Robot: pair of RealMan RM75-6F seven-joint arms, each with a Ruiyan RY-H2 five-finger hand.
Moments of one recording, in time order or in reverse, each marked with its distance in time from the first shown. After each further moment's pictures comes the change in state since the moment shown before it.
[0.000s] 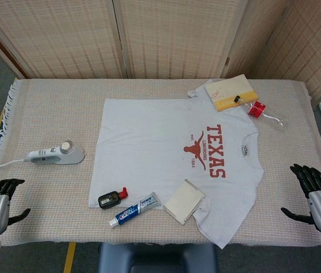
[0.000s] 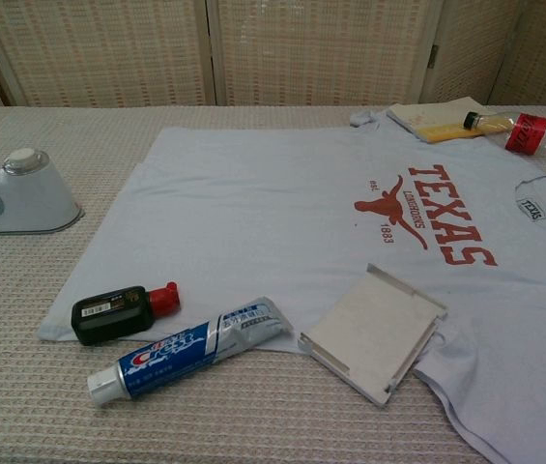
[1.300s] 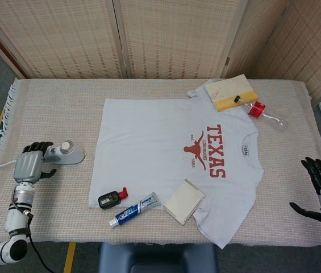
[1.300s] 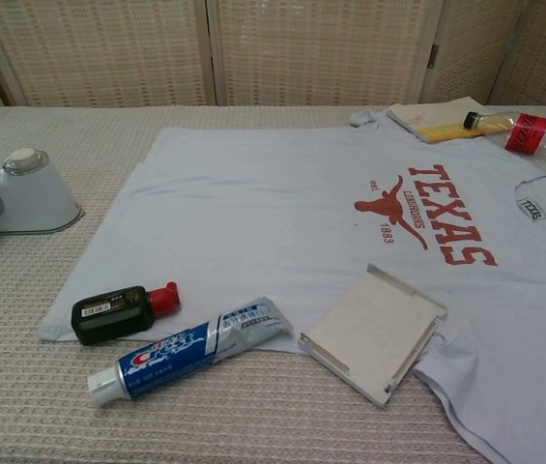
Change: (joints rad) left arm -0.381 -0.178 -0.209 0.244 -0.391 -0.428 0.118; right arm -0.007 0.072 0.028 -0.059 0.007 0.047 -0.043
